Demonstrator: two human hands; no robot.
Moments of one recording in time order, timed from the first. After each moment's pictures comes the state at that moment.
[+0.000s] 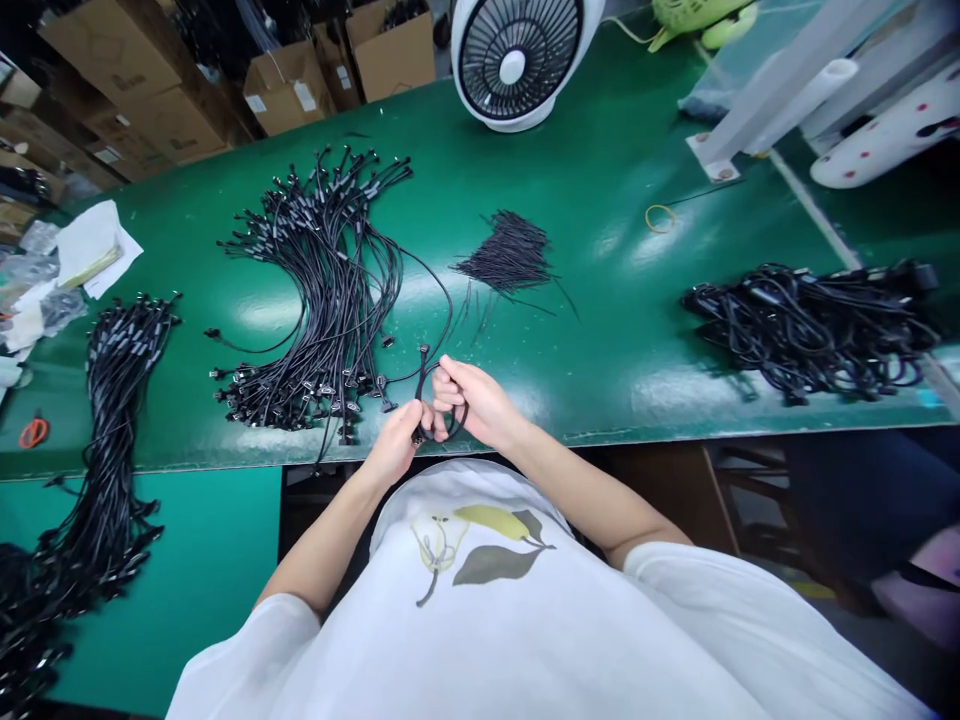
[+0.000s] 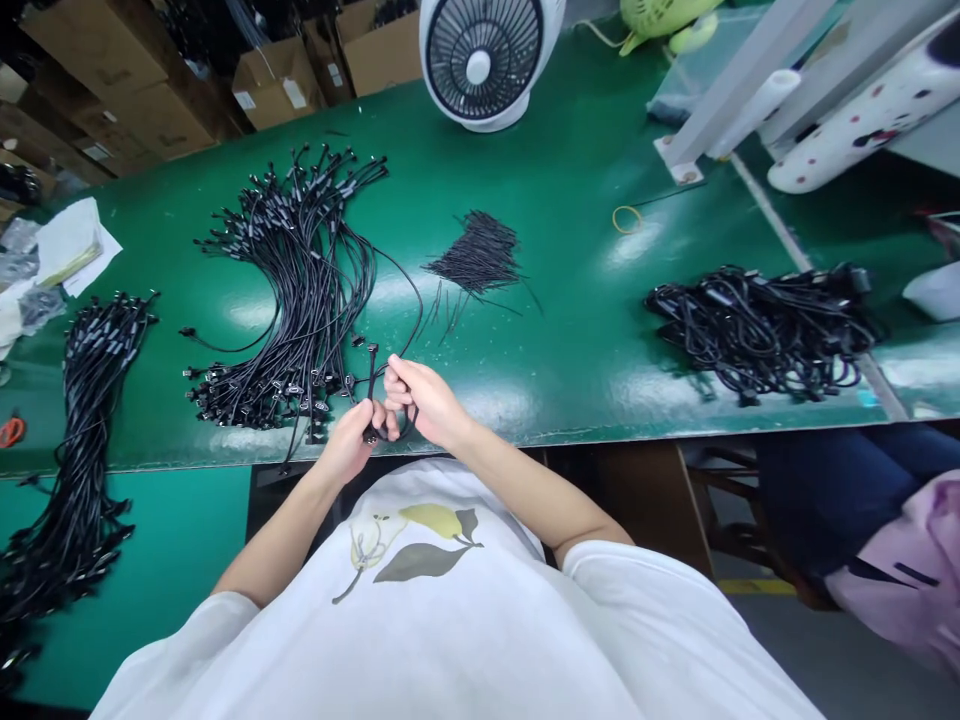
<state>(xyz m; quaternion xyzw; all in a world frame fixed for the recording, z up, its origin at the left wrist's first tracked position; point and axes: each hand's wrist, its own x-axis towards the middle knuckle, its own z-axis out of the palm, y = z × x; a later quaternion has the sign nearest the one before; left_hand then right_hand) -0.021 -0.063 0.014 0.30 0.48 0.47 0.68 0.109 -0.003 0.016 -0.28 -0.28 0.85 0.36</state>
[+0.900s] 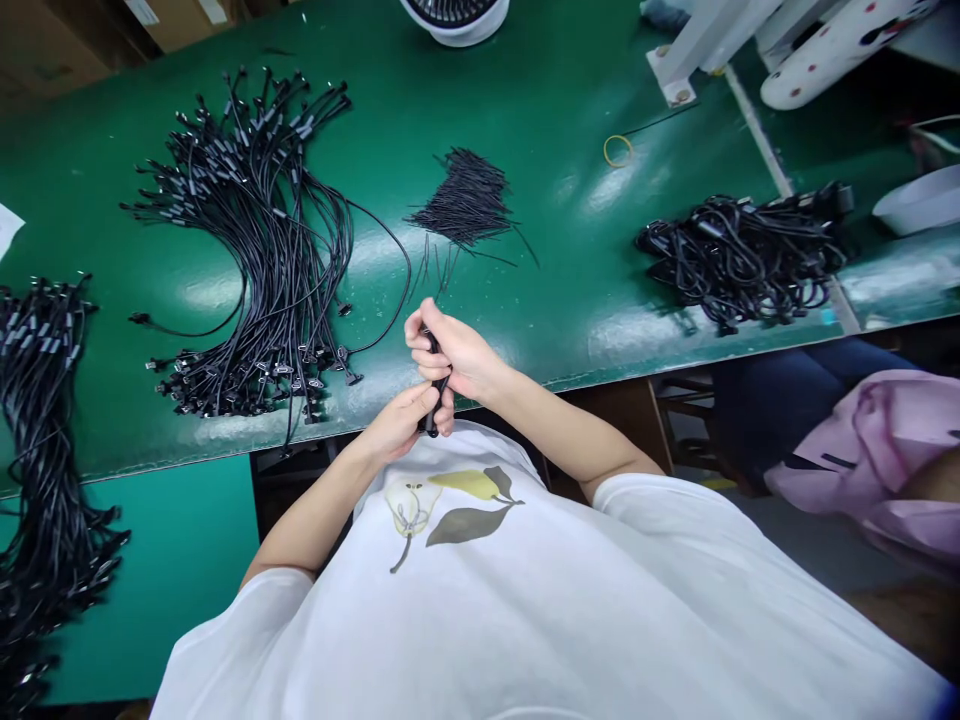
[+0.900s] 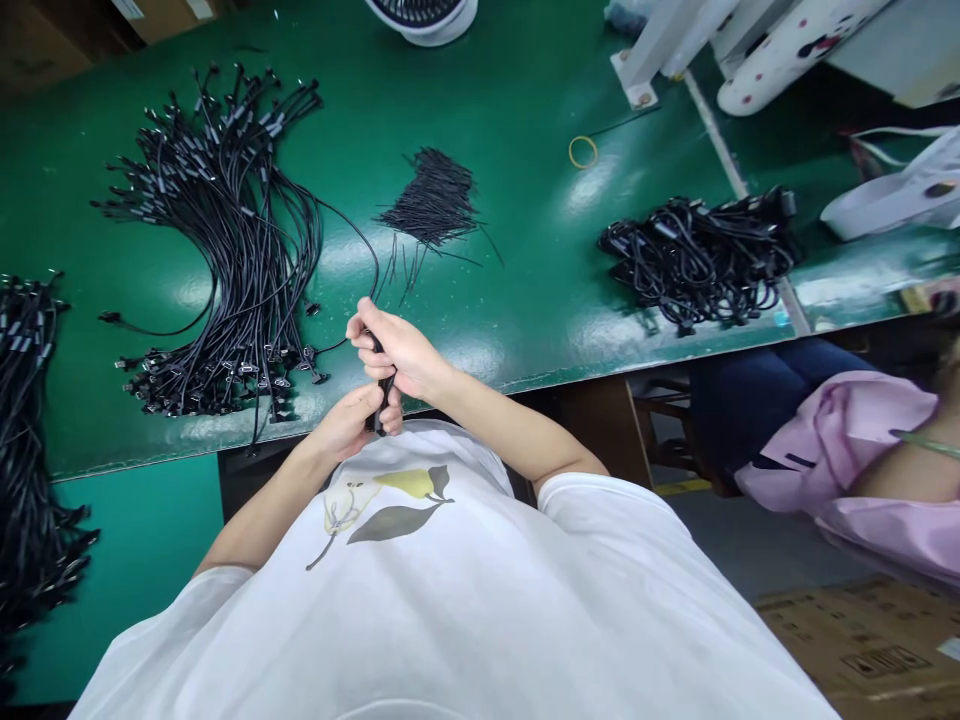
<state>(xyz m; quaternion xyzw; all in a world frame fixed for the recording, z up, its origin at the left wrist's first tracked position) 0.015 -0.067 0.017 0.26 0.38 0.33 0.83 0.139 0.012 0.035 -0.27 -0.28 0.85 0.36</state>
